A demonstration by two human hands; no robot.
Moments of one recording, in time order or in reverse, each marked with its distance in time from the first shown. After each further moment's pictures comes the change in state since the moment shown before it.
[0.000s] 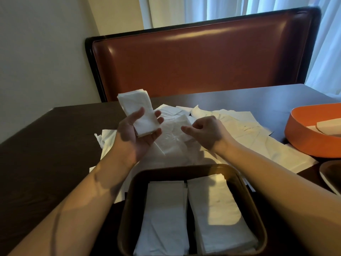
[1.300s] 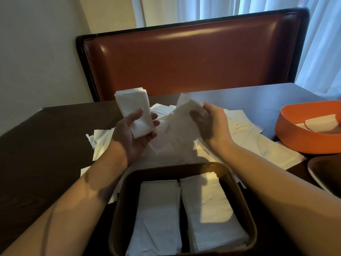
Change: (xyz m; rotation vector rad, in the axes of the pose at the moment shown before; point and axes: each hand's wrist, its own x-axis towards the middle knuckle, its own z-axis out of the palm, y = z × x) left_hand 0.005 -0.007 0.000 0.142 -0.011 0.050; right_hand -0.006 0.003 -0.008 0.763 0.249 0.054
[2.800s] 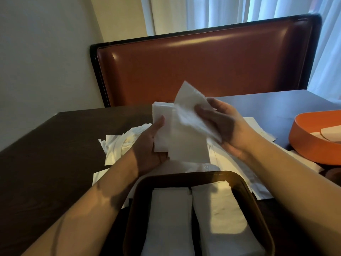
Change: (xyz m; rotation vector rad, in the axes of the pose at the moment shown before) left_hand -0.003 -0.008 0.003 0.103 -0.178 -0.173; right_hand -0.009 -0.052 -0.010 0.436 -0.467 0.145
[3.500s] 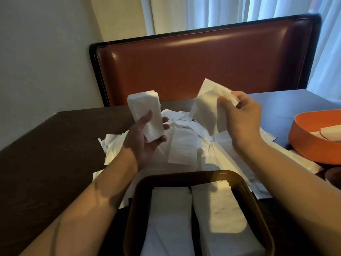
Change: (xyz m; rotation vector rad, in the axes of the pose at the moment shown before) left_hand -0.003 0.011 -0.004 -0.009 0.163 0.238; right_hand 0.010 0.005 -0.010 -0.585 0.737 -0.312
